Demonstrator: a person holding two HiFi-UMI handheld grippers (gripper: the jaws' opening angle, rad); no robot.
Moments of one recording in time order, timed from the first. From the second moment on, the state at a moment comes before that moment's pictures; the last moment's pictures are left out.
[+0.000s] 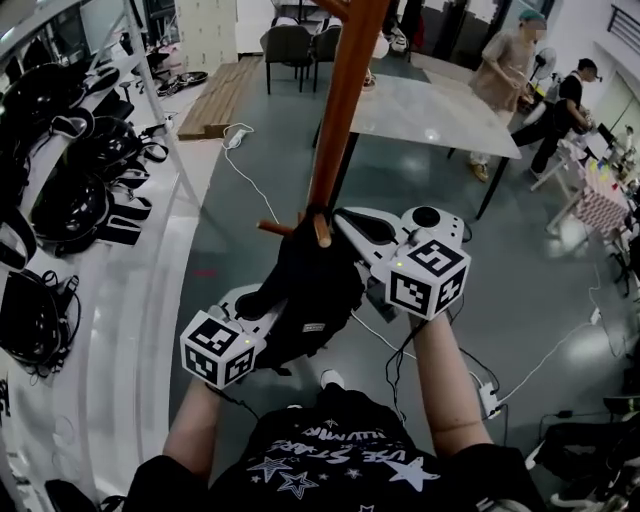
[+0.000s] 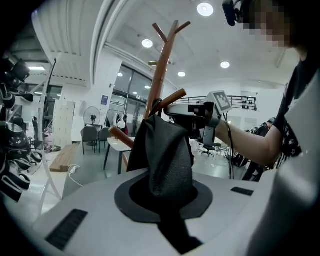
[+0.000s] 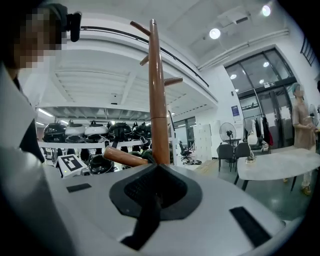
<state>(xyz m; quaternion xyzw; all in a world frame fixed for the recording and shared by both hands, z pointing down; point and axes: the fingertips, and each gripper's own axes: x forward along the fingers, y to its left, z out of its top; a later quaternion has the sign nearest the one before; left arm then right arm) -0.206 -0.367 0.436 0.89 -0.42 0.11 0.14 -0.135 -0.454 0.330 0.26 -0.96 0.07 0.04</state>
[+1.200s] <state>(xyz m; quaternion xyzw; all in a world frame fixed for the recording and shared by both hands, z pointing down) -0.200 -0.390 0.485 0.88 -0.43 0.16 0.10 -0.114 -0.424 0.352 0.31 -0.94 0.11 0.01</state>
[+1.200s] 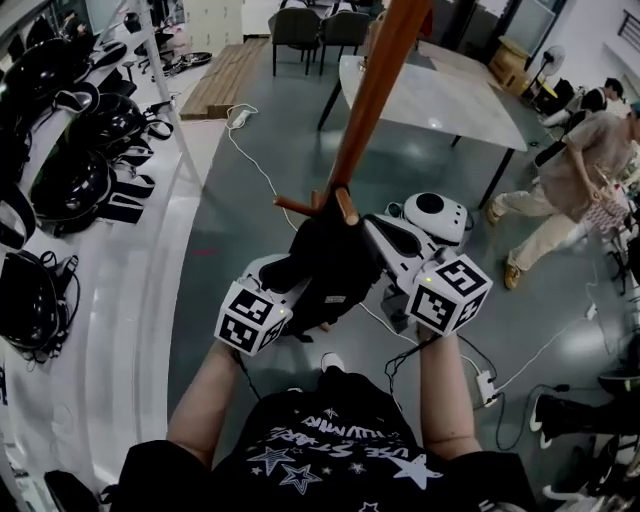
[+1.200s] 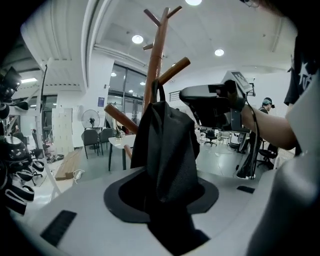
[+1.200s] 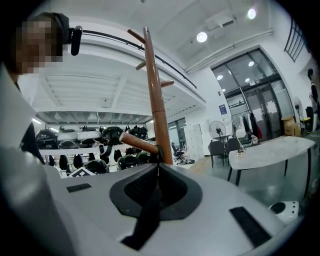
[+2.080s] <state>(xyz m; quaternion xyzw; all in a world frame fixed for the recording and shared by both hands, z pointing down) -0.219 -0.320 0.438 0.89 -0.45 0.09 0.05 -0.080 -0.322 0.388 0.39 -0.91 0.11 0.02</state>
